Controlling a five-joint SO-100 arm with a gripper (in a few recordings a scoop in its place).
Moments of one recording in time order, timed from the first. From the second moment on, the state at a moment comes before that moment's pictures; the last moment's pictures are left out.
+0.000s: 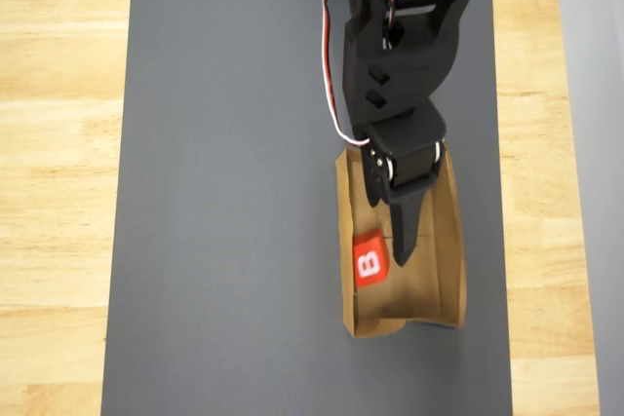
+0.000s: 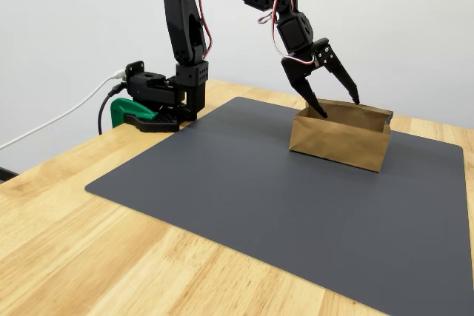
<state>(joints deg) -2.5 100.6 109.4 43.9 -14.3</state>
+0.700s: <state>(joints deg) 6.2 136.4 125.5 34.7 -20.0</state>
